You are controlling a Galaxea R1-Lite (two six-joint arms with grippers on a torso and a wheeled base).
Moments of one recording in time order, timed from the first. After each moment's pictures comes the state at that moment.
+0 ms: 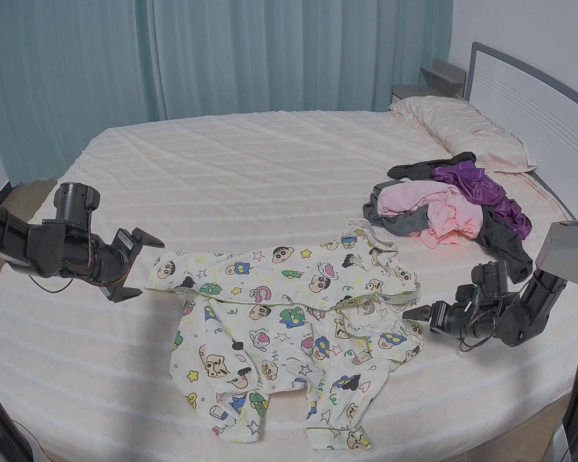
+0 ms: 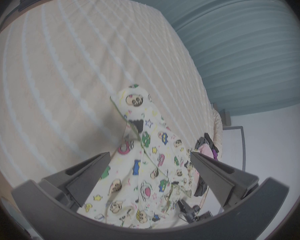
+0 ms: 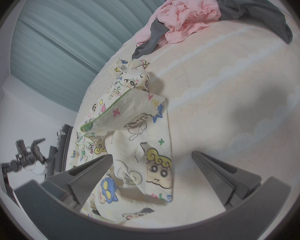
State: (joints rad) left arm 0.00 1.91 -1.03 -0.13 -0.31 -0.99; right arm 0.12 2.25 -0.69 -0.82 0.36 0.51
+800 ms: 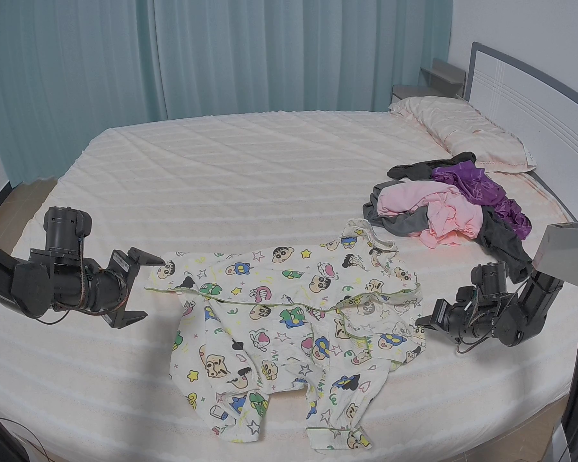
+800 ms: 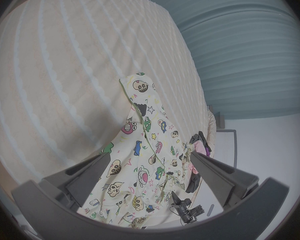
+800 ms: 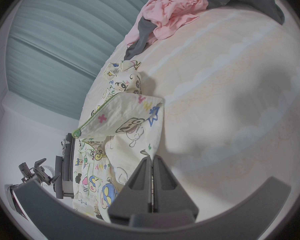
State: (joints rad) left arm -0.05 1.78 -0.76 -0.32 -0.33 -1.13; right arm 0.10 2.29 -0.71 -0.84 0.40 0.62
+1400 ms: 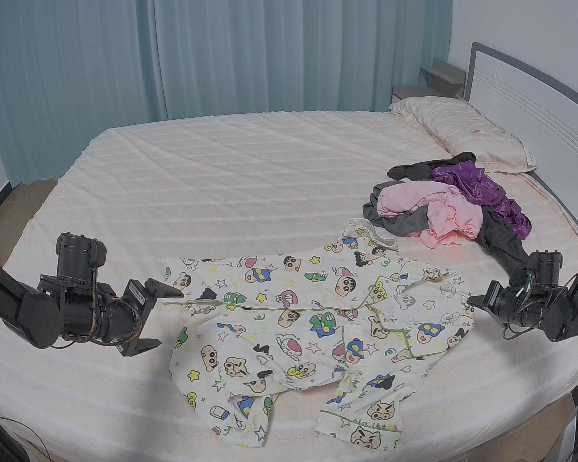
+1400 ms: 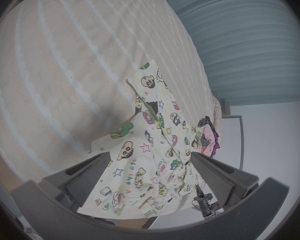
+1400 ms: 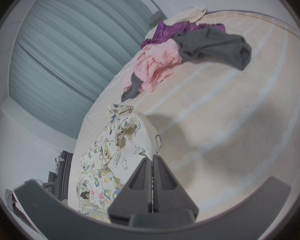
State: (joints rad) left arm -0.14 1.77 -0.62 -0.39 -0.32 -1.10; right arm -0.11 2.07 -0.53 -0.93 0.39 0.56
